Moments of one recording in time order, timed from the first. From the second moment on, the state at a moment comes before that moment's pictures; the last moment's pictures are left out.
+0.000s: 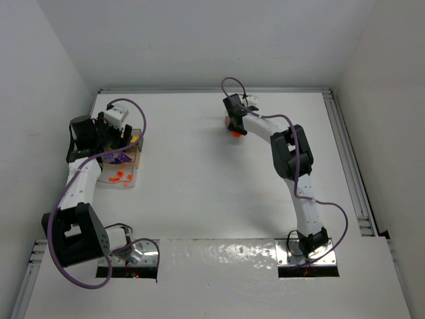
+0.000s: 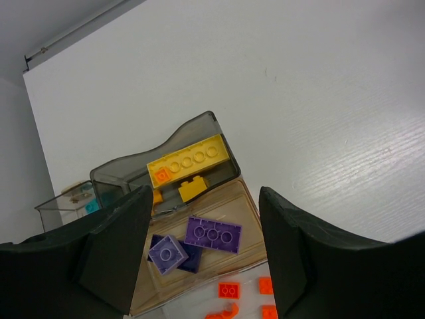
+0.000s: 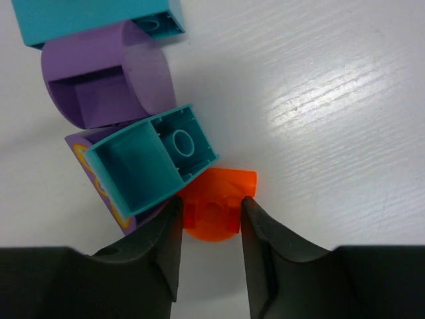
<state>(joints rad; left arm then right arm) 0.30 1.24 0.86 -0.15 0.52 0.53 0.44 2.36 1.83 -0.49 0.46 0.76</state>
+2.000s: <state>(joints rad) -0.21 1.25 0.78 0.04 1.01 1.23 0.55 1.90 1.51 -0.10 -1.01 0.18</state>
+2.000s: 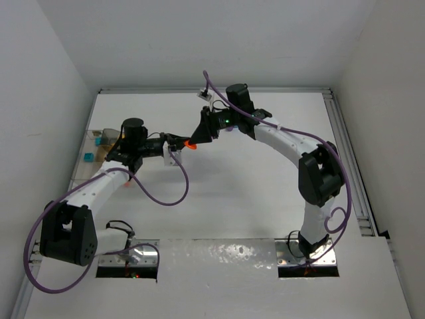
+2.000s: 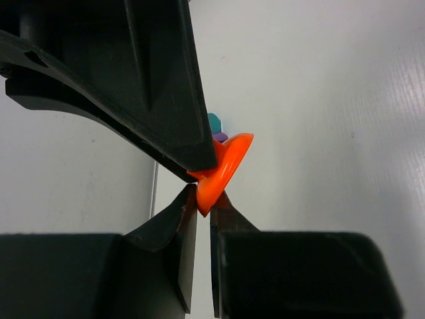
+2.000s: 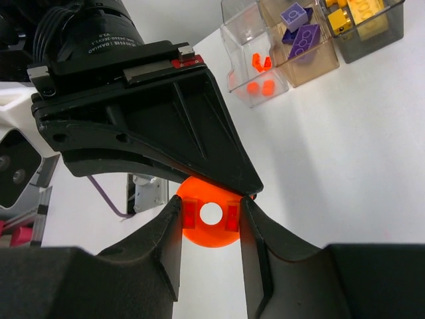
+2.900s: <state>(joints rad) 0.27 1.15 0.88 -0.54 0.81 1.35 0.41 1.82 1.30 0.09 -0.82 0.32</state>
